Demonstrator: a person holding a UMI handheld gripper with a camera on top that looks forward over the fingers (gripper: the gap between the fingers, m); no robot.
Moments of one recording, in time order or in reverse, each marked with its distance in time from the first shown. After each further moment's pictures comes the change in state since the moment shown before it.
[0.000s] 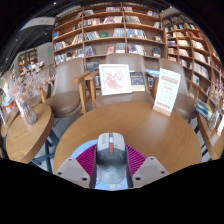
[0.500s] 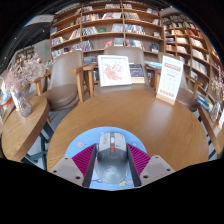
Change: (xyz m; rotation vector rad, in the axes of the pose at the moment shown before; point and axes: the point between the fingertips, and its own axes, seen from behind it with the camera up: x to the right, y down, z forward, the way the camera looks) arm -0.019 0.050 0.034 -0.035 0.046 0.005
